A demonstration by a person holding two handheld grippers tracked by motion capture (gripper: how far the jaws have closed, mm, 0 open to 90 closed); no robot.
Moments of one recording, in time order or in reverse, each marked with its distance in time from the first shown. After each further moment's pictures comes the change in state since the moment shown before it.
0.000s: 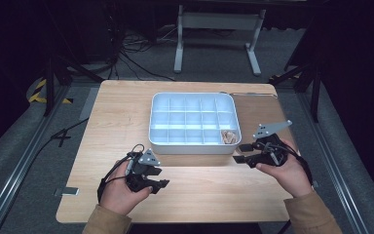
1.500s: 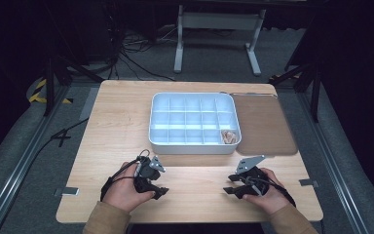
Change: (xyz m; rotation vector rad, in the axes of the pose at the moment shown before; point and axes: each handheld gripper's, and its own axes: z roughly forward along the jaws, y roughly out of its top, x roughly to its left) left arm 0.009 -0.012 0.041 0.168 -0.007 0.044; right arm 0.028 -0.074 0.075 0.145 0.043 -0.077
